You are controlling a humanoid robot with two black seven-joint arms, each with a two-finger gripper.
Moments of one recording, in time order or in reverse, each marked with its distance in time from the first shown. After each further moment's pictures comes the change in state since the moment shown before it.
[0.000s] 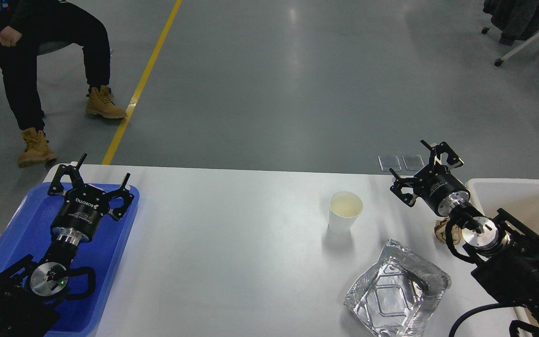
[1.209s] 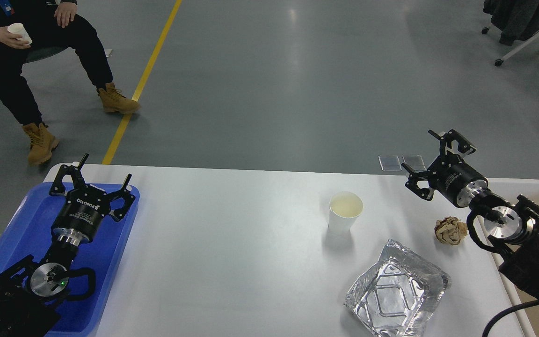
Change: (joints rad) left arm -0.001 0.001 0.014 0.000 0.000 -0.001 -0.002; right arm 0.038 -0.154 -0.185 0.104 -0.020 -0.003 -0.008
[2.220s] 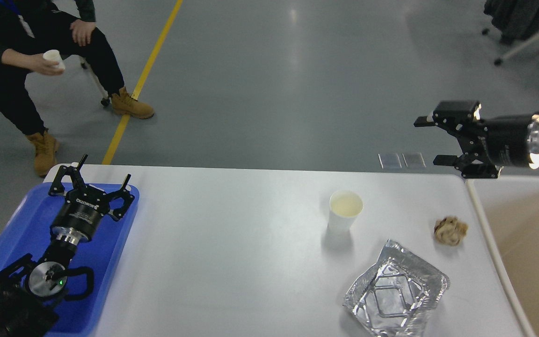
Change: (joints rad) left arm -0.001 0.001 -0.001 0.000 0.000 0.000 0.000; right arm 0.930 -0.594 -1.247 0.883 -0.178 0.006 0.003
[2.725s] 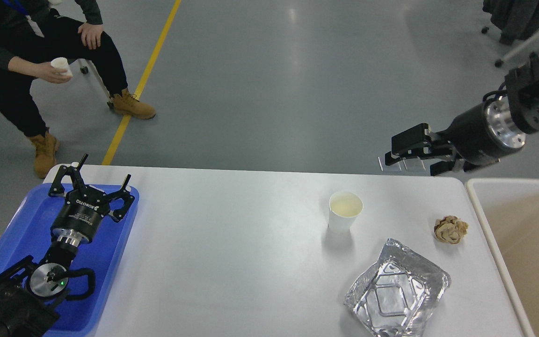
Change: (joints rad) left arm 0.001 0.000 0.001 0.000 0.000 -0.001 0.000; right arm 0.537 0.394 -0.584 0.133 -0.080 0.077 0.044
